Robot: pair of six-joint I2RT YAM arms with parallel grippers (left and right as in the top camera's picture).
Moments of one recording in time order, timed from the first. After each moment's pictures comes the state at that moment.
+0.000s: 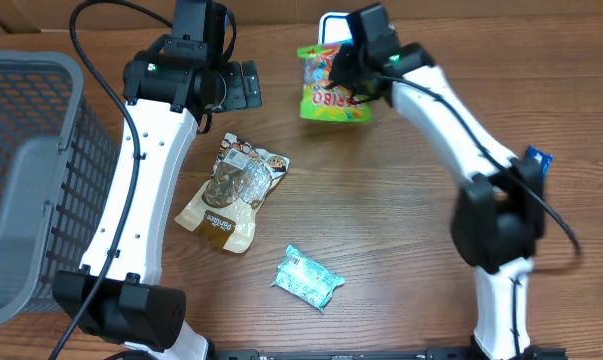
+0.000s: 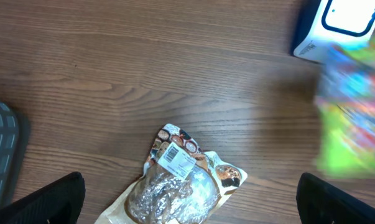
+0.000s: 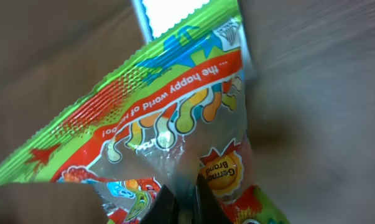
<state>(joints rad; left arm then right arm) -0.19 1.76 1.88 -1.16 -0.15 -0.33 0.40 2.18 2.01 -0.77 -0.05 0.73</state>
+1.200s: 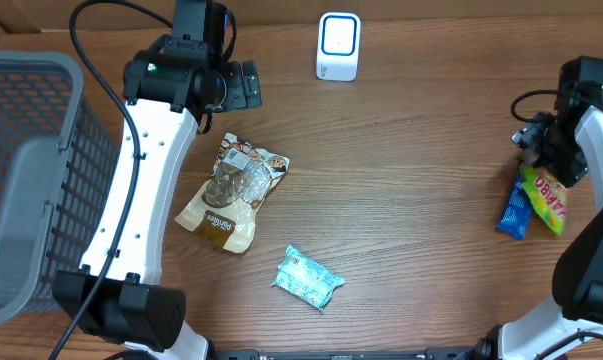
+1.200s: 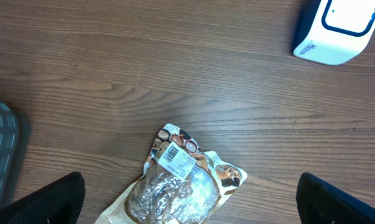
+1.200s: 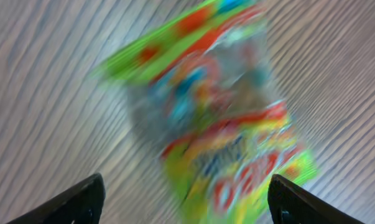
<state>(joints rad) -0.19 1.76 1.88 -1.16 -0.15 -0.33 -0.26 1.84 1.52 -1.11 0.13 0.59</state>
